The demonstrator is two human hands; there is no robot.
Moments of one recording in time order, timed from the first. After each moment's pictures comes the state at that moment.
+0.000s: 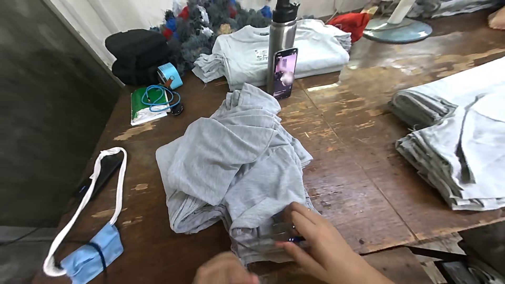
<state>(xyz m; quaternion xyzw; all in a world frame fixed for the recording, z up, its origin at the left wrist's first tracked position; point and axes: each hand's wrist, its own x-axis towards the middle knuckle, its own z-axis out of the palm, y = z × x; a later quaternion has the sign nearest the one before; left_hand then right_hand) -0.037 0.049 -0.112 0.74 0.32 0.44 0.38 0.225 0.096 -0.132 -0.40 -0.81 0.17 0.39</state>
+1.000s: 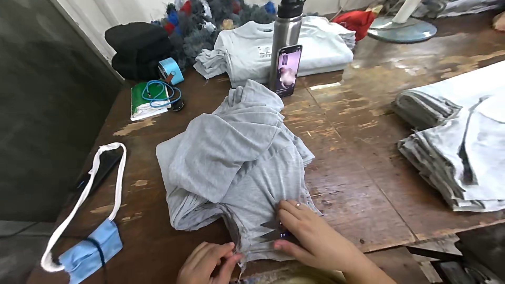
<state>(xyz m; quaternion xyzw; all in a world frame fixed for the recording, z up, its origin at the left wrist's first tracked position) -0.042 0.050 -0.122 0.74 0.52 0.40 0.14 0.227 0.113 -0.151 -0.35 -0.87 0.17 0.30</state>
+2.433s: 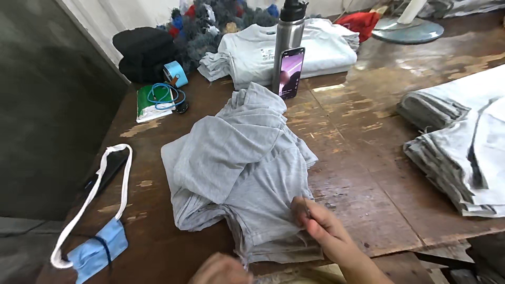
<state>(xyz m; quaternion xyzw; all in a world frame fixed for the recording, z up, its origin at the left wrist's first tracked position) -0.061 0.038 -0.085 0.79 0.39 0.30 0.38 0.231 0.118 -0.153 -0.26 -0.70 0.41 0.53</state>
